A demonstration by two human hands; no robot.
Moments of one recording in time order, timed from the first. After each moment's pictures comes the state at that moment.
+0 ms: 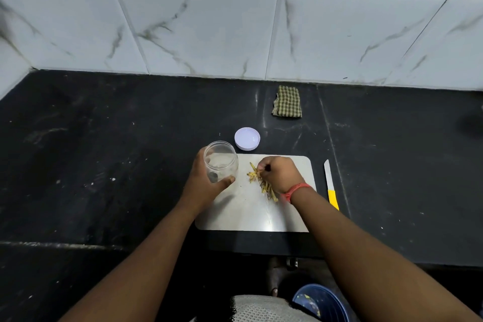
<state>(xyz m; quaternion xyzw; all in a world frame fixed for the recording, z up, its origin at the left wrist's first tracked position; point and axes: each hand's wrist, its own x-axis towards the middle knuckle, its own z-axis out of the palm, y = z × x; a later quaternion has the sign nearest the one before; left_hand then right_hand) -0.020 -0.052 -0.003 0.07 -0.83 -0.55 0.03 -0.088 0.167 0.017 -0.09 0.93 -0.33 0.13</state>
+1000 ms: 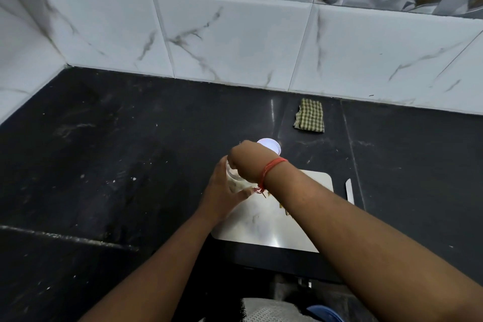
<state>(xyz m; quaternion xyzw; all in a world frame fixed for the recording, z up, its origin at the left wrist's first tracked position) -0.021 -0.052 -0.002 0.07 -0.85 -0.53 0.03 -0.104 0.044 0.118 -0.39 0.91 0.05 0.16</state>
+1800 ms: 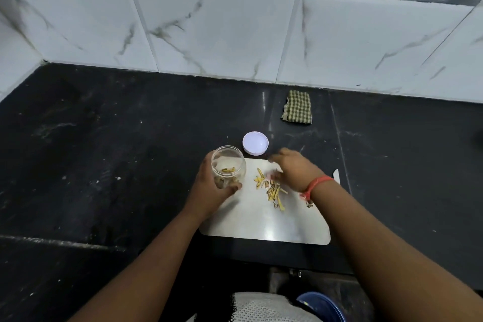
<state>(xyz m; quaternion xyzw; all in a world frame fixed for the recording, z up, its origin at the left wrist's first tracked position) -0.022 -0.053 -0.011 0.09 -0.84 -0.53 0.04 -0.114 0.176 0.056 -0.23 0.95 -0.07 0.18</state>
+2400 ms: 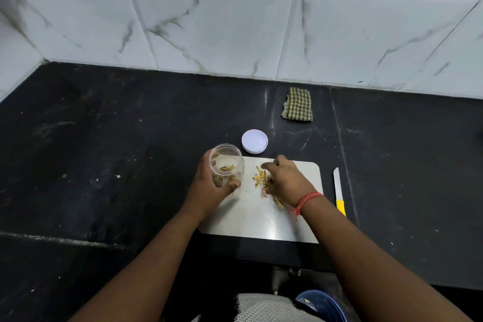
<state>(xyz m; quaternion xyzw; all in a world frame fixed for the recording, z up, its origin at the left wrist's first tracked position) -0.020 -0.050 -0.009 0.09 -0.84 -0.54 0.03 -0.095 0.174 0.010 -0.21 0.95 -0.15 0.16</state>
